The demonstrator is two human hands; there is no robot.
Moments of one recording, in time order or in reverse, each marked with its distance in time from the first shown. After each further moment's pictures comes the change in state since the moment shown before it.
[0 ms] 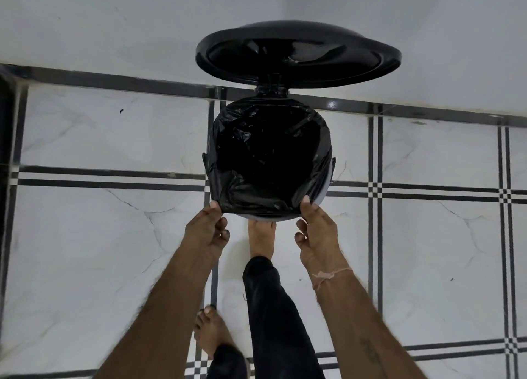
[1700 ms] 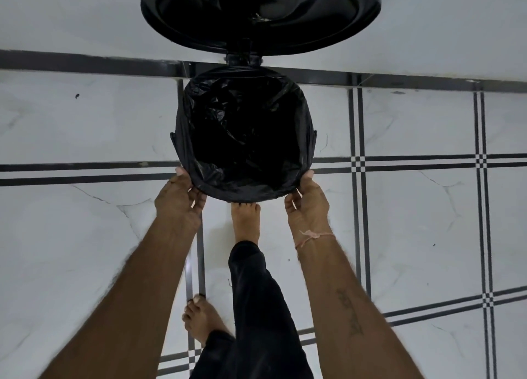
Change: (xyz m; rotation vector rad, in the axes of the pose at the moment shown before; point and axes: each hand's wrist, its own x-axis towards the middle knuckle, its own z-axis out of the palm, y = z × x) left_hand 0.031 0.003 0.018 -0.113 0.016 0.132; right_hand 0.038 0.004 -0.010 0.340 0.076 -0.027
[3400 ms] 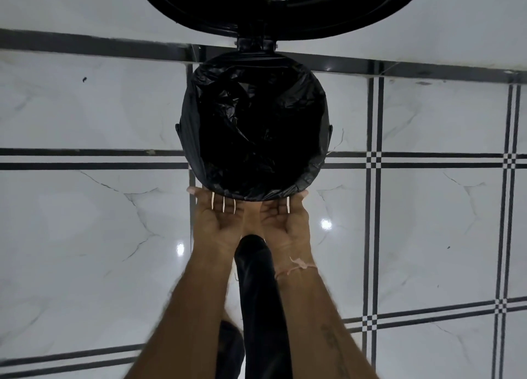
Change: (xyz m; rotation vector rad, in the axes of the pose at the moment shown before) left_hand -0.035 -0.044 0.019 -0.527 0.042 -0.175; right_hand -0.024 0.042 0.008 0.492 -0.102 0.376
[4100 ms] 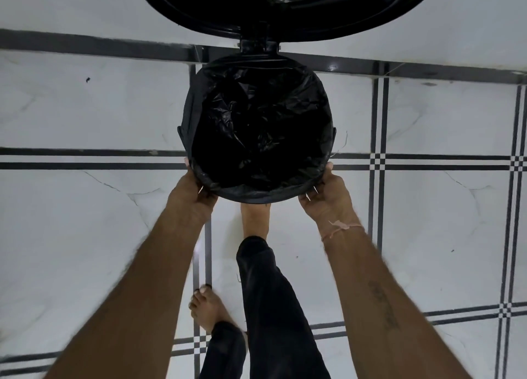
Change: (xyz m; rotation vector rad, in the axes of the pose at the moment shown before) left_hand 0.038 0.054 0.027 0.479 0.025 0.061; right_hand 0.030 -0.073 0.038 -0.566 0.149 -0.220
